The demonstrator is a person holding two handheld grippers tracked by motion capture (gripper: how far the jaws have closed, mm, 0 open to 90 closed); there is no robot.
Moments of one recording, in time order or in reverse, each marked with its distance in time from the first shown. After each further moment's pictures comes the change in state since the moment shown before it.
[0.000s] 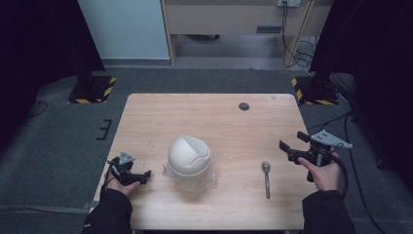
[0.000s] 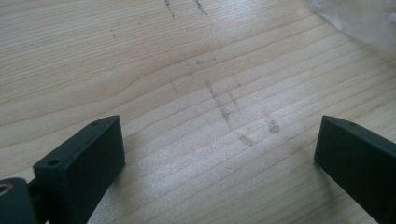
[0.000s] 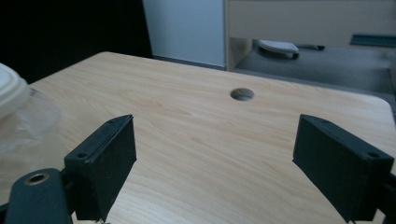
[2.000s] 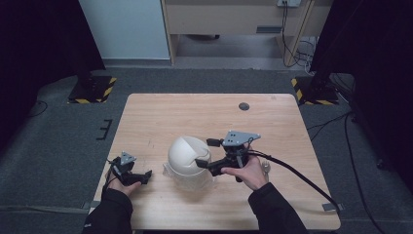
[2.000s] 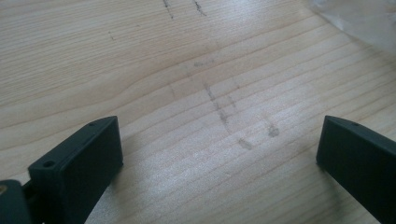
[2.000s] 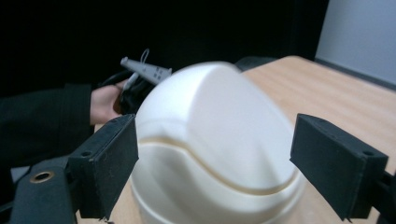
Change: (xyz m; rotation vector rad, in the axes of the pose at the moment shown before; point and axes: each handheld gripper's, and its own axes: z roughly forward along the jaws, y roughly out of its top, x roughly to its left) left arm -0.002 0.001 0.002 -0.003 0.006 0.003; right arm 0.193 0.029 0.103 0.073 0.618 -0.145
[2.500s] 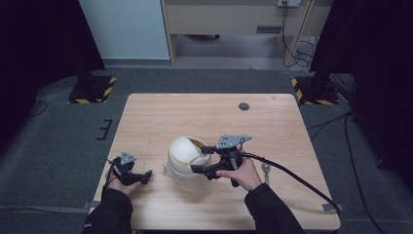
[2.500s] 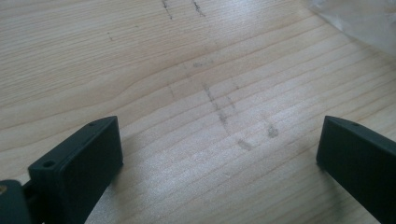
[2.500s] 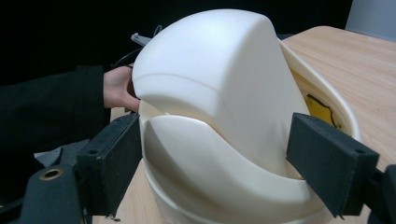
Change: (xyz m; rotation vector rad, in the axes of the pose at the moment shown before) left arm 0.000 0.000 0.000 0.001 -0.002 0.004; right arm 0.000 -0.012 0.015 0.058 0.068 0.067
